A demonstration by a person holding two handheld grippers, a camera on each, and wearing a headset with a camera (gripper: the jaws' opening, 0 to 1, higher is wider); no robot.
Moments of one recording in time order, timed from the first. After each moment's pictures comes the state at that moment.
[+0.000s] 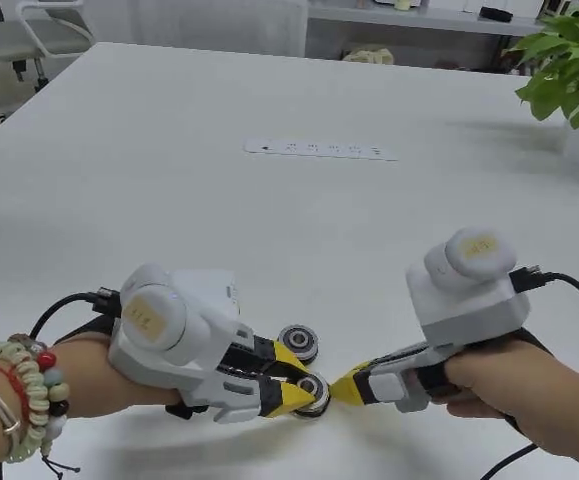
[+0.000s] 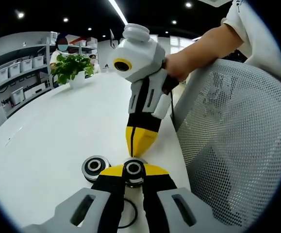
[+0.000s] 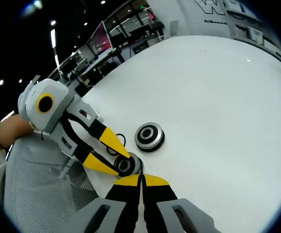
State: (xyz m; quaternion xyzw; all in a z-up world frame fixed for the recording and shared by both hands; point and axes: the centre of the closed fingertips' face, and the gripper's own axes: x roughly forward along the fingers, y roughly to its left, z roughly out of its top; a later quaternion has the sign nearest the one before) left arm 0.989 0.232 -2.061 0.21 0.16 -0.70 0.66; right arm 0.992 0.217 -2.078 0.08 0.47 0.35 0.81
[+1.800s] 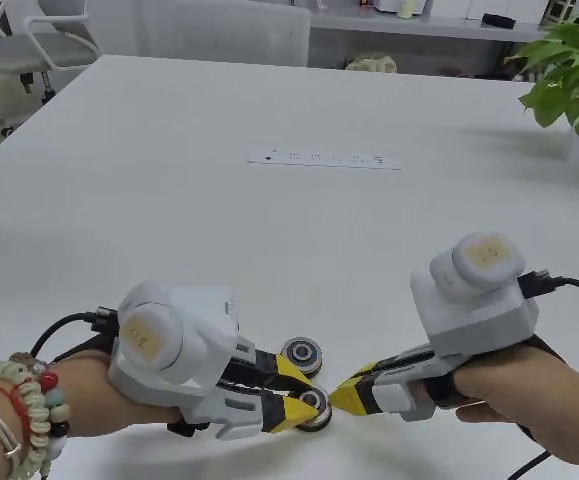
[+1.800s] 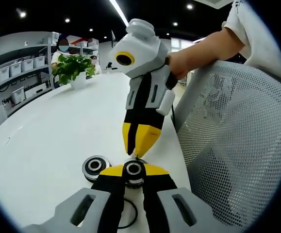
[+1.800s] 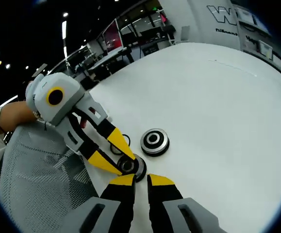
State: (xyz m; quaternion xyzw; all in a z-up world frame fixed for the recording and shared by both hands) left arm 0.992 0.233 -2.061 0.20 0.16 -0.70 0.67; right arm 0.995 0.224 -2.075 -0.01 0.44 0.40 0.80
